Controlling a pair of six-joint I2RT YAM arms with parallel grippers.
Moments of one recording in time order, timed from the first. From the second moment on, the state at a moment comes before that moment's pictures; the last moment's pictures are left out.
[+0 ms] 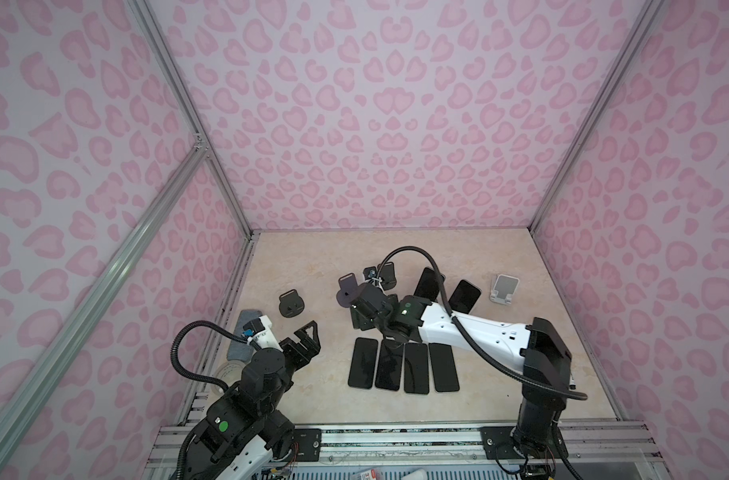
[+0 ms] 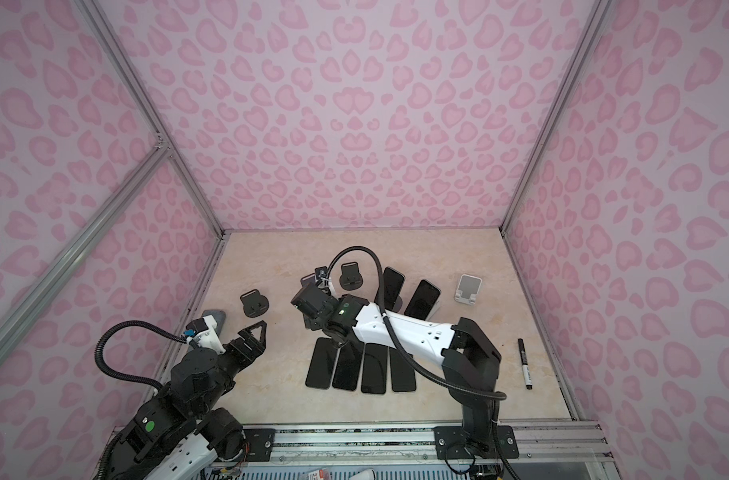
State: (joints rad) left arm -0.62 0.29 0.54 -0.66 -0.39 -0.96; right arm 1.06 1.77 1.48 -0.61 0.50 0.66
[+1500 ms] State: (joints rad) left arm -0.66 0.62 0.53 -0.35 -0.08 -0.81; right arm 0.55 0.95 0.81 -0.67 0.61 0.78
